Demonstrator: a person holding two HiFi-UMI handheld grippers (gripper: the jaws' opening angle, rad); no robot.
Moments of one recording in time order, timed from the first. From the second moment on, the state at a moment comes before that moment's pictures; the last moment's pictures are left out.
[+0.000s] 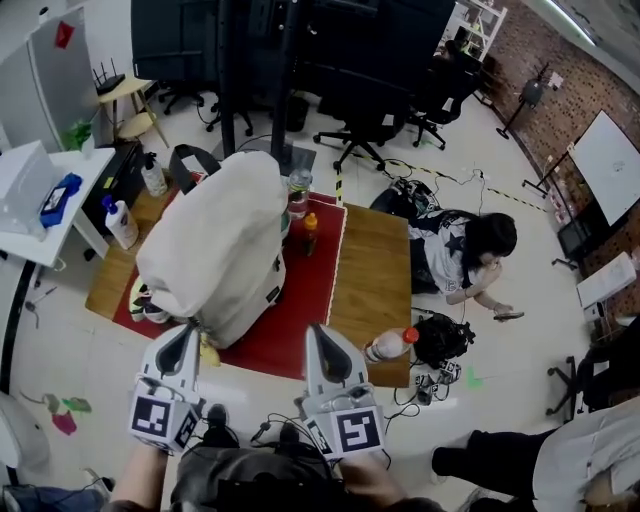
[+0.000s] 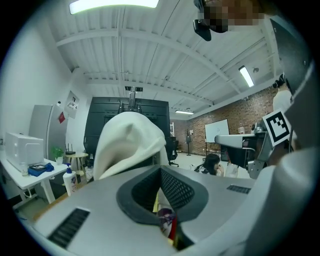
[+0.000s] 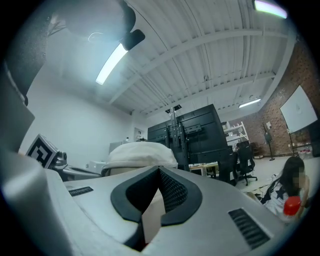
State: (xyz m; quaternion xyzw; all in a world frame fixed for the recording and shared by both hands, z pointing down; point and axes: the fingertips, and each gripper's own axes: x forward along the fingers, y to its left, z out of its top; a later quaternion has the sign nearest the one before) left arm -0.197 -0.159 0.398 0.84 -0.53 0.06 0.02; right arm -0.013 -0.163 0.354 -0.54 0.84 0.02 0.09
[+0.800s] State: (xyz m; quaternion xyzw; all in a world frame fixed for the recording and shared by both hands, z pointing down) left arm -0.253 -0.164 0.374 0.92 -0.39 0.06 -0.02; right arm -0.216 -0.172 0.409 -0.41 0.91 -0.03 0.04
